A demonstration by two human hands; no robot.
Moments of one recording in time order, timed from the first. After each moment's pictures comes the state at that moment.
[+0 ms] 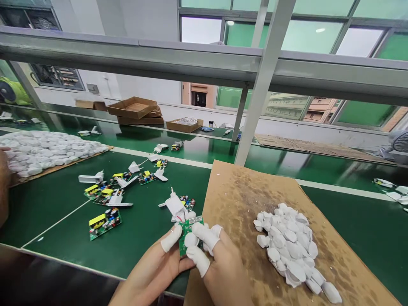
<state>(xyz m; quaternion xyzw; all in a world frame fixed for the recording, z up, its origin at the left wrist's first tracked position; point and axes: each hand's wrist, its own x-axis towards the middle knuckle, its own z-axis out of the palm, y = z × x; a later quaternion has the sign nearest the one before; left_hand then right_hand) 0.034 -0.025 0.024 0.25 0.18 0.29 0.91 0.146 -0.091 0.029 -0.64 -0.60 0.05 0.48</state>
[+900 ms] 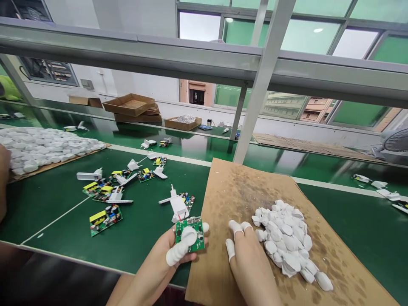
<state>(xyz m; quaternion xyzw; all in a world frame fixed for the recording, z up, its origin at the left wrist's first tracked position) 0.040 -0.035 0.026 0.43 0.28 0.32 0.79 0.182 -0.109 0.021 -0.84 -0.53 -0.07 0.11</state>
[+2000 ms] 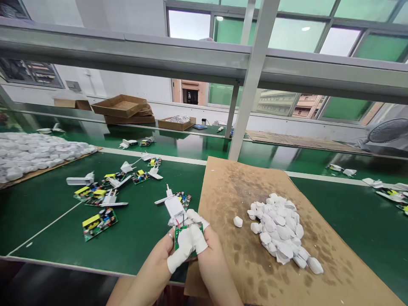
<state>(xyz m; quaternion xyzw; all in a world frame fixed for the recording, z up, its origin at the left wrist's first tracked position) 0.038 -0.040 0.025 0.45 0.25 0.34 0.78 0.124 -0.078 0.024 -0.53 -0.35 0.45 0.63</state>
